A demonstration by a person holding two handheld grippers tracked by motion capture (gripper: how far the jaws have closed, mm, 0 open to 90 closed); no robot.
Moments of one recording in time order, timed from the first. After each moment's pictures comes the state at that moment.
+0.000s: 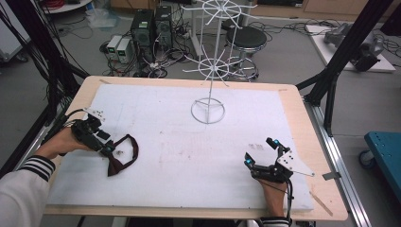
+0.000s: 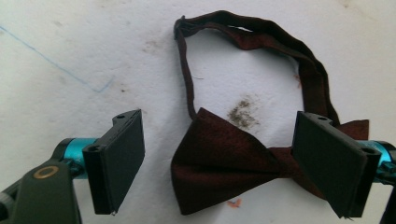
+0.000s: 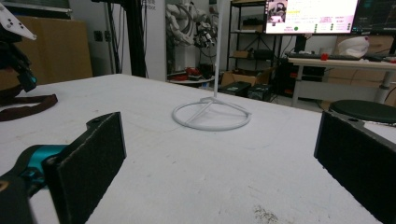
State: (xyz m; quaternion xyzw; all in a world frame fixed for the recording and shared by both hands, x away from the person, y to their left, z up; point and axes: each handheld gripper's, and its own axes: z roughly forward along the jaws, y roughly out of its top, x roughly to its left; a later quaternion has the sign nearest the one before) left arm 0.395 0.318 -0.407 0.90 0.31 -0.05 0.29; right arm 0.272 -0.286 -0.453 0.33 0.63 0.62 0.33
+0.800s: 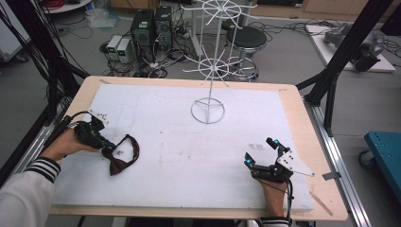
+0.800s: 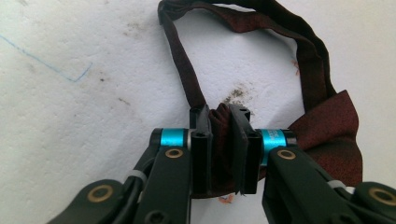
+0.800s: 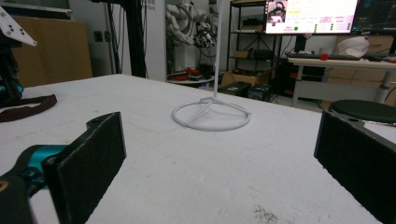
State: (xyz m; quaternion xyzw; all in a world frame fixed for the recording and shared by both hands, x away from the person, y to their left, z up) left arm 0.393 0.311 -0.411 0.91 0.31 -0.06 0.26; right arm 0.272 -0.286 -0.453 0.34 0.63 0.62 0.33
